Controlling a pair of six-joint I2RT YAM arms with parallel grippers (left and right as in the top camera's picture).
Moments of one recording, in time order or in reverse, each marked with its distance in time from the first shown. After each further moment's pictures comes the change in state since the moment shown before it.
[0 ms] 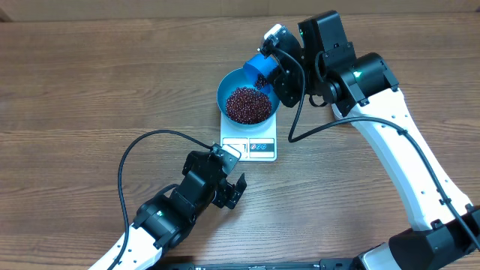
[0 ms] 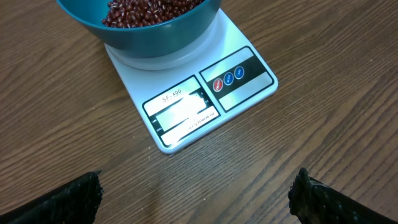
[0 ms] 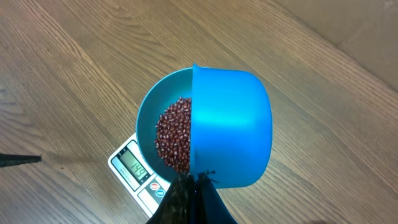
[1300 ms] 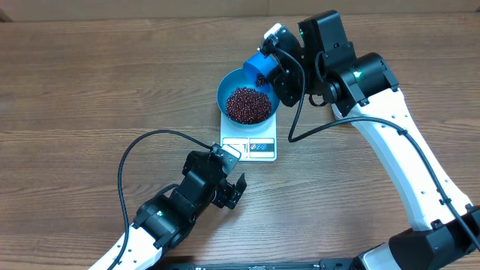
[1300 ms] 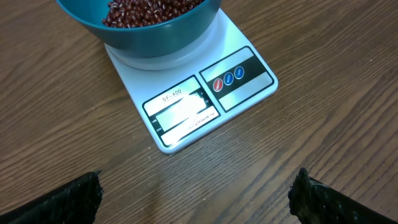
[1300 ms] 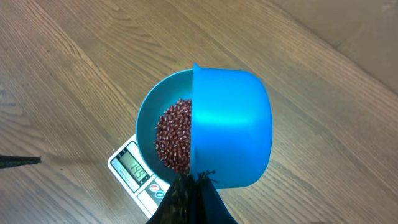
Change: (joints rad) left arm 0.000 0.000 0.000 0.000 0.000 0.000; right arm 0.000 0.000 0.000 0.001 0.001 0.000
